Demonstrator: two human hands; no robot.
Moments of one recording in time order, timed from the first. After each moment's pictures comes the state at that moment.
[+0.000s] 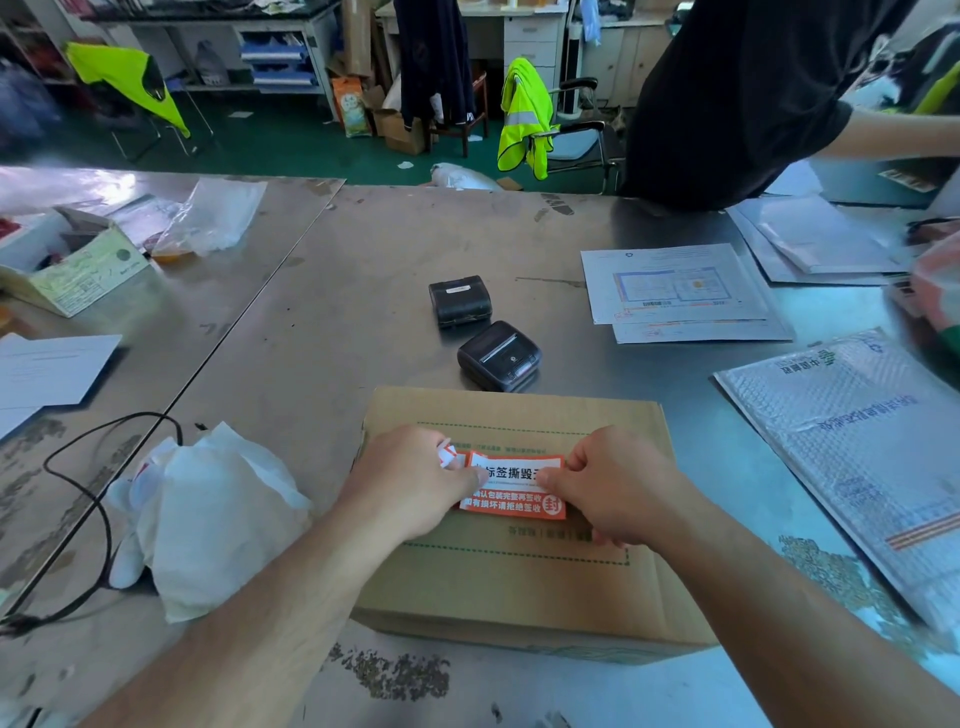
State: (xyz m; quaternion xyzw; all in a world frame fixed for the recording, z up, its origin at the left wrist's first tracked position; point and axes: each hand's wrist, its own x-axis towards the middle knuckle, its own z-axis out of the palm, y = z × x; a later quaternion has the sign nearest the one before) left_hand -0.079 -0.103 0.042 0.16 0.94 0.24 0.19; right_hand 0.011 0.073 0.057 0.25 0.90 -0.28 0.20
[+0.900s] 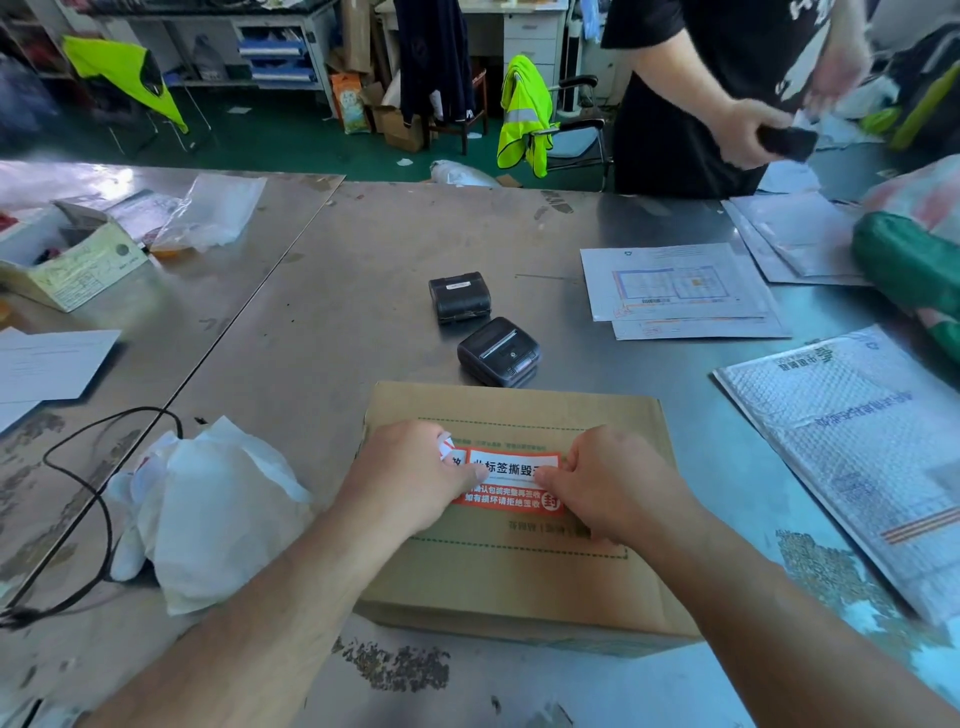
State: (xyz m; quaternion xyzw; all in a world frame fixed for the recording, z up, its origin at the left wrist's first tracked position) left_hand -0.074 -0.100 0.045 0.16 0.95 0.20 0.15; right_hand 0.010 0.071 0.033 0.27 0.92 -0.24 0.15
